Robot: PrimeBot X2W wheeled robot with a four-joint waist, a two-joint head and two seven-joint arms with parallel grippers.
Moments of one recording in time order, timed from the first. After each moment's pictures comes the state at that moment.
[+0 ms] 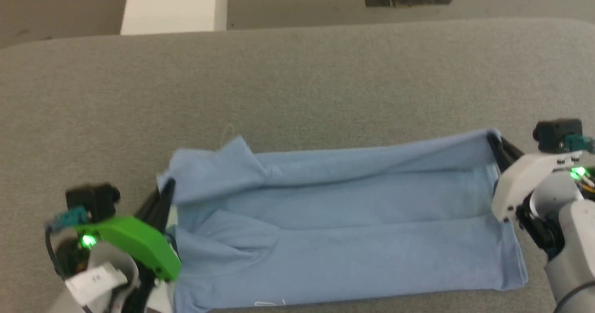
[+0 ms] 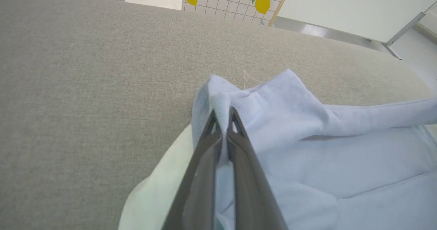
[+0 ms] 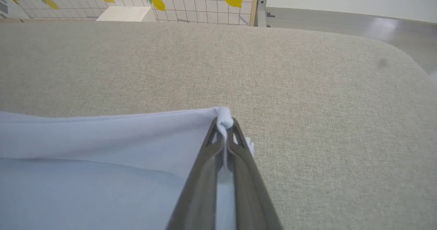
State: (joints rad) left arm -0.14 0.54 -0.38 -0.07 -0.83 0.16 0.08; right arm -0.41 -0.29 0.06 0.42 0.30 0.13 0.19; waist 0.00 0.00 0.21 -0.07
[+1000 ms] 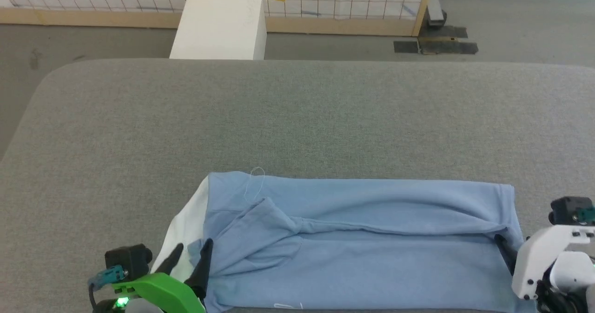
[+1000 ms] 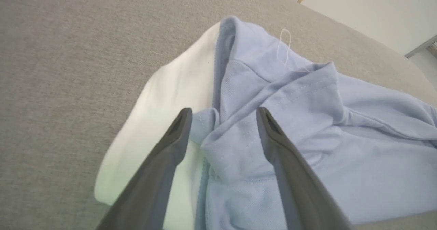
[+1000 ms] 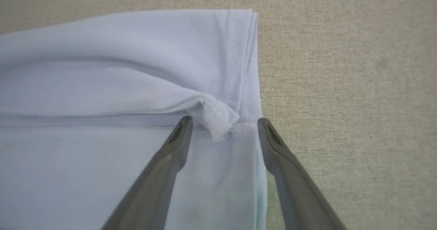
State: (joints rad) left arm 0.01 0.44 -0.46 0.05 -0.86 0.16 -0.02; right arm -0.08 -0.20 -0.17 0.21 0.26 0.13 0.60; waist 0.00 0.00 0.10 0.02
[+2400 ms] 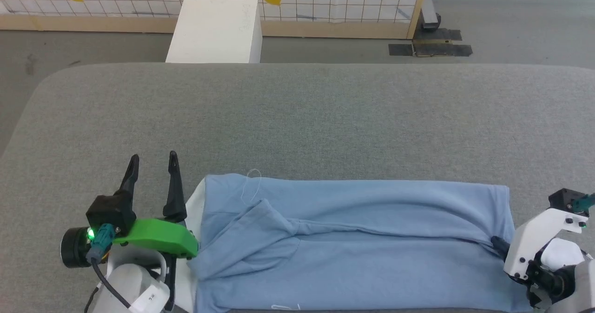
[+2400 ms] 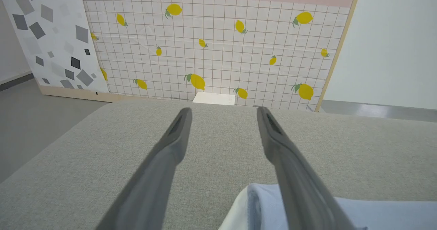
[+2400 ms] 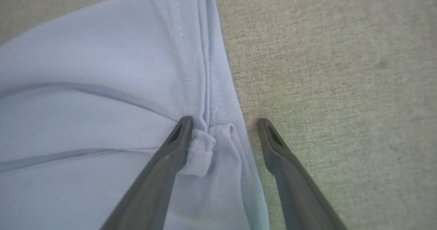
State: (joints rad) left arm -0.17 0.18 -0.10 0.19 -0.27 0.07 -0.26; right arm -0.25 -0.07 -0.37 0.46 0.14 0.13 0.70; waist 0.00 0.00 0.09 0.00
